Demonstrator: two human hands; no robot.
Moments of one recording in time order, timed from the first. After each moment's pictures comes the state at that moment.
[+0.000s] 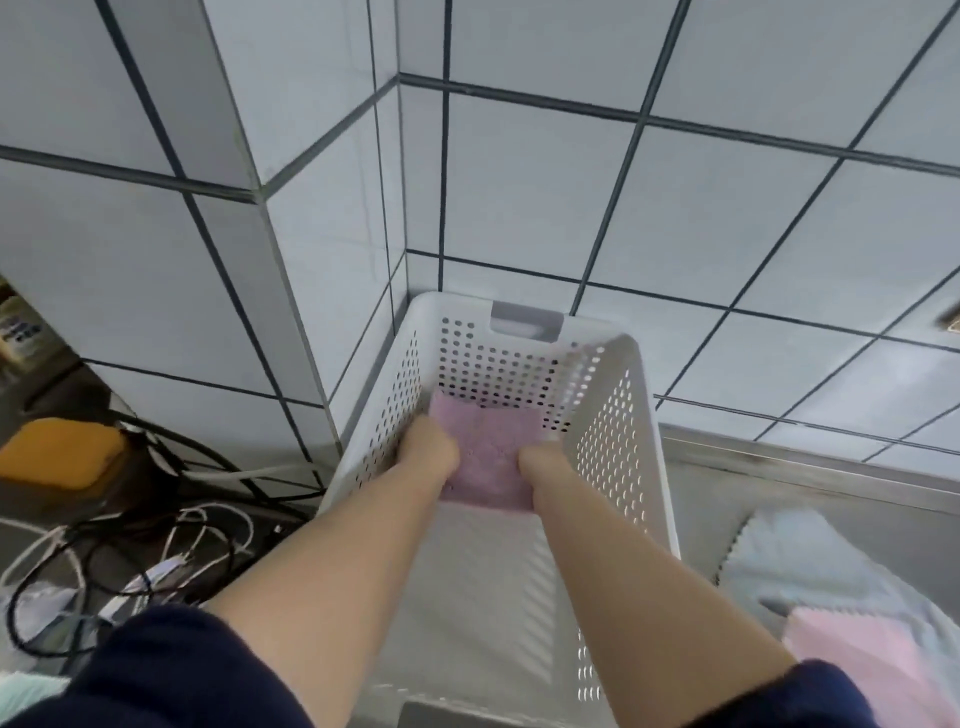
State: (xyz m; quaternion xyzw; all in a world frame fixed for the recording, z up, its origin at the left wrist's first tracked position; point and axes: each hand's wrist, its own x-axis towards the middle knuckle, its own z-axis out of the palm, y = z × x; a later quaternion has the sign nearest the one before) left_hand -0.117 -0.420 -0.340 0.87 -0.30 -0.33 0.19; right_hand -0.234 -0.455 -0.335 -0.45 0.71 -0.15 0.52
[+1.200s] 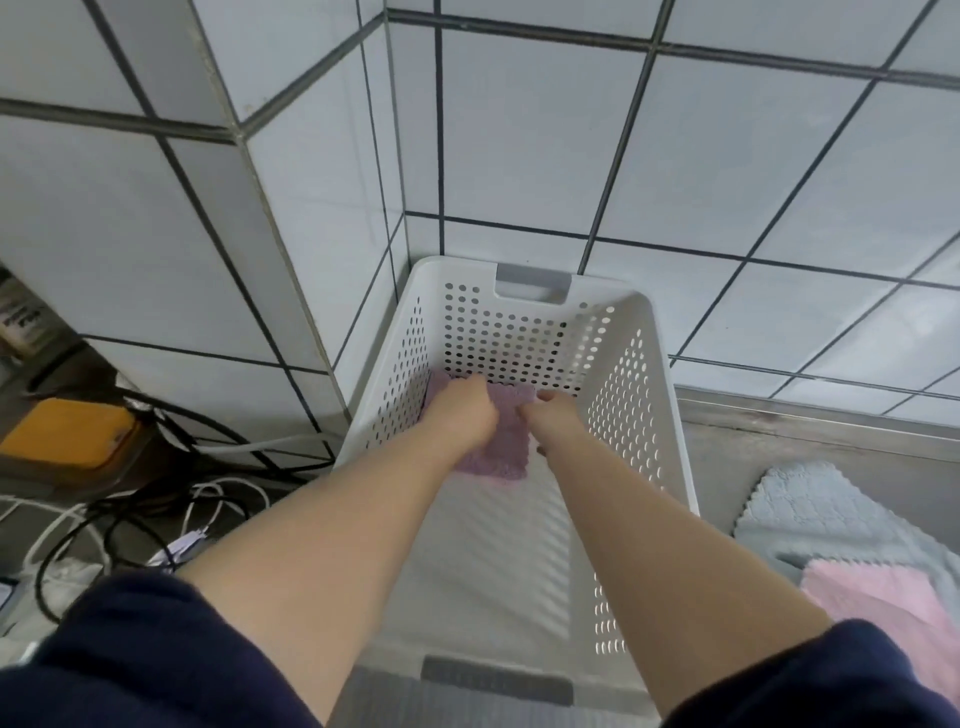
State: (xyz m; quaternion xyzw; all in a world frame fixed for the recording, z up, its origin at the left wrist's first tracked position) left_hand -0.121 -0.435 -0.346 0.78 -0.53 -0.30 0.14; right_hand -0.231 -0.468 -0.345 -0.52 0.66 -0.17 0.52
